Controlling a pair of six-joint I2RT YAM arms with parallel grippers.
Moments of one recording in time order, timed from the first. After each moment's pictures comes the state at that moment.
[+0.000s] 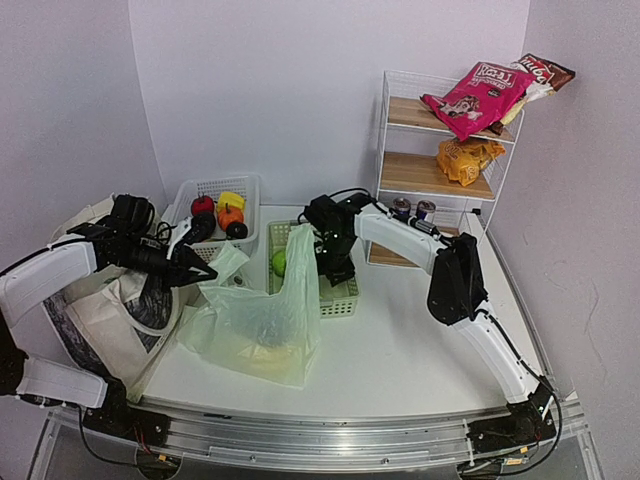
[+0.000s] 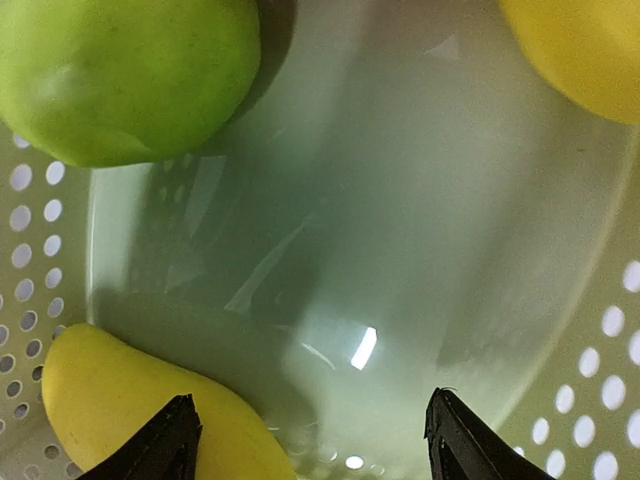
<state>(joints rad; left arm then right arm) -0.26 1.19 0.90 -0.56 0.85 0.62 0.76 2.66 2.57 -1.22 -0.16 0.37</state>
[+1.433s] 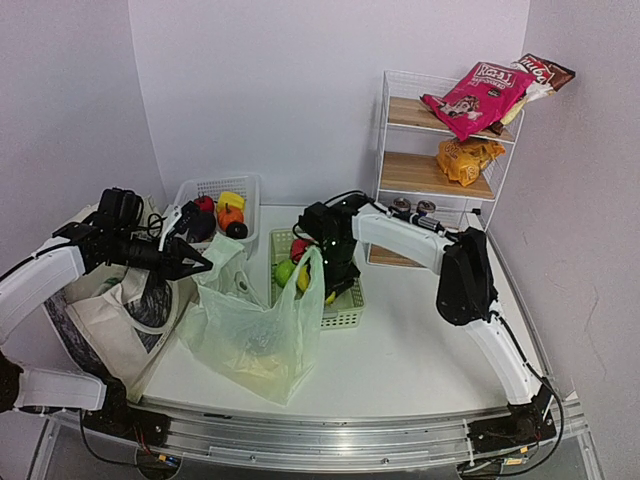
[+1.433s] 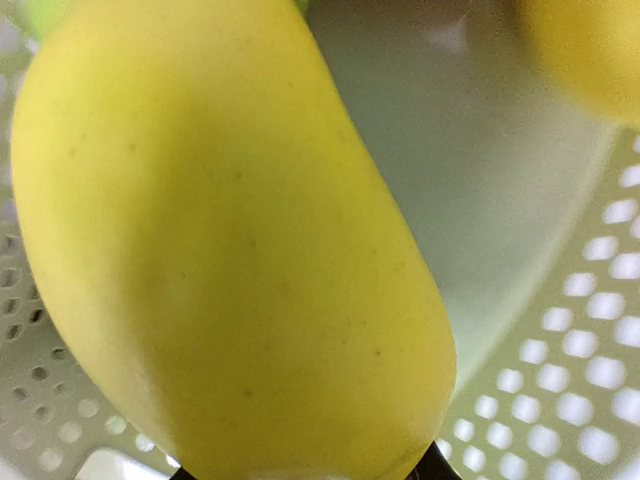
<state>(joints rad) -0.26 1.10 0.92 -0.57 0.85 0.48 0.82 2.52 2.40 -1.29 -0.07 0.27</state>
